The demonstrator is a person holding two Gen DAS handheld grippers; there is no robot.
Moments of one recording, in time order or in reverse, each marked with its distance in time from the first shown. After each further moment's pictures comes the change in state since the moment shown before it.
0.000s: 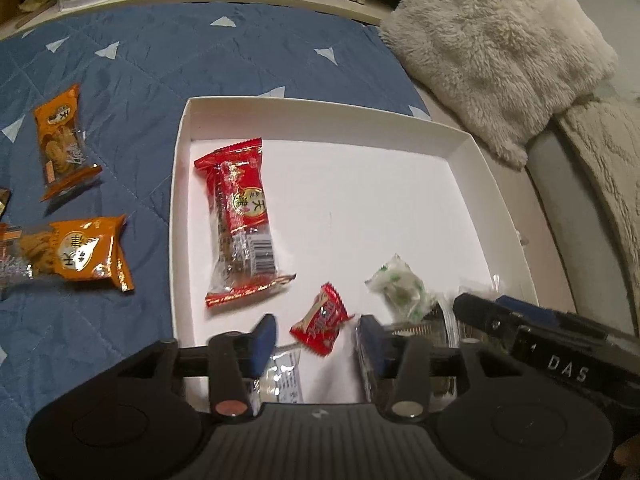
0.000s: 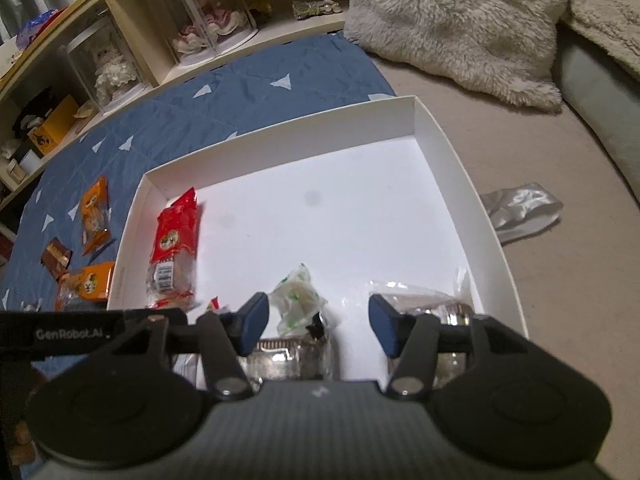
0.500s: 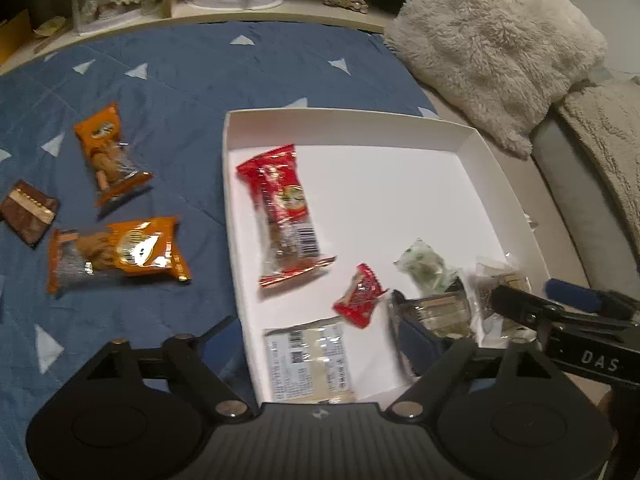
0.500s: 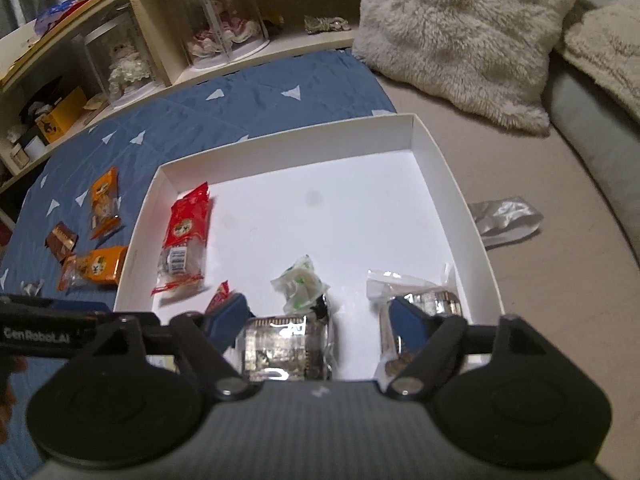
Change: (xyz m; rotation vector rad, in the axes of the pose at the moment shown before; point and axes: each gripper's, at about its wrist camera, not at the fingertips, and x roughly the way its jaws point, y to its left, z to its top) left arm -0.037 0.017 -0.016 0.056 -0.025 0.065; right arm -0.033 0.013 -0.019 -0.072 -0.047 -0.038
